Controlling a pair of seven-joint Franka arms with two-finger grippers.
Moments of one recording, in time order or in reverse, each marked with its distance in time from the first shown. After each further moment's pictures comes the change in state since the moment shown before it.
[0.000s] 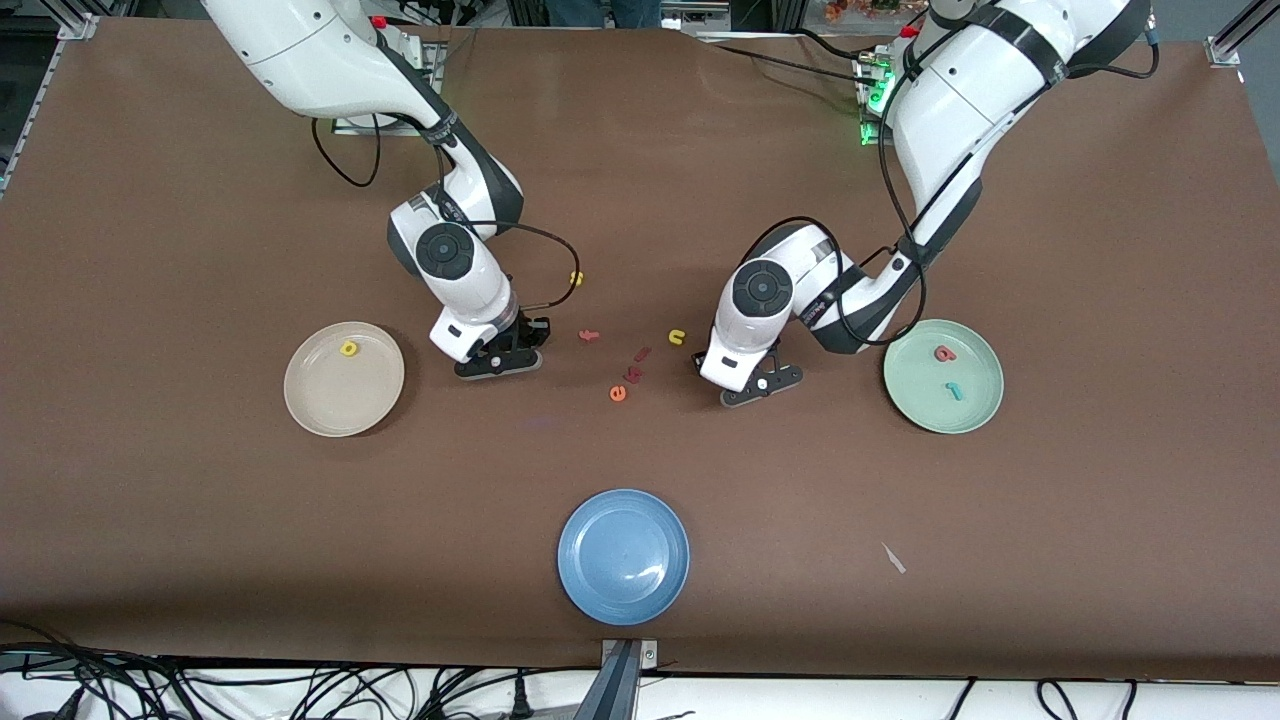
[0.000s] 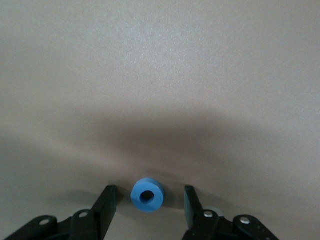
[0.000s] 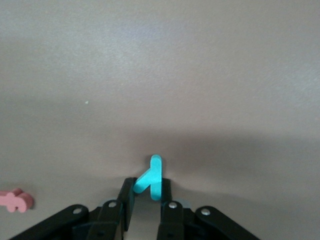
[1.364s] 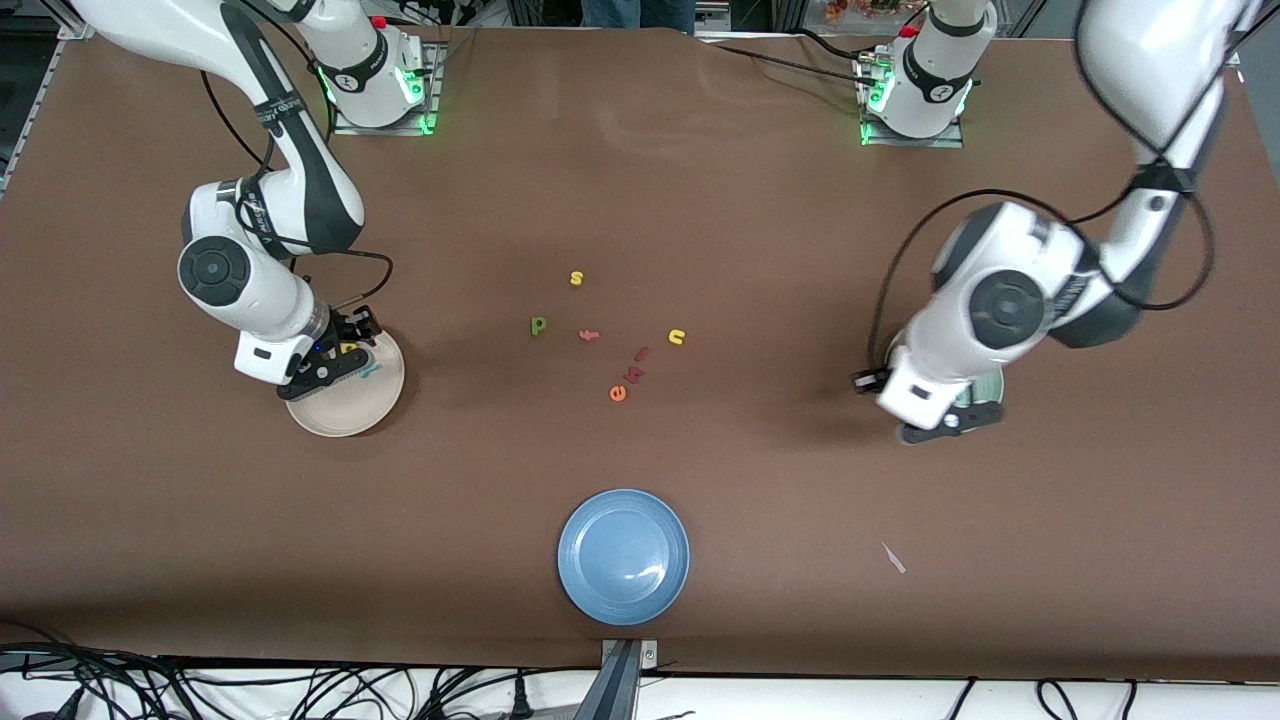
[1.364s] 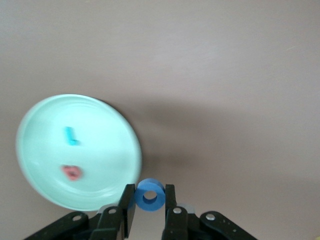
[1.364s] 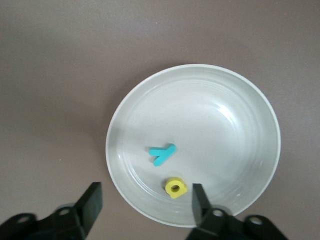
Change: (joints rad) left arm 0.538 -0.244 -0.210 0.030 -0.067 -0.410 0.582; right arm -0.273 -0.247 -0.091 -0.058 0.061 -0.319 -0.686
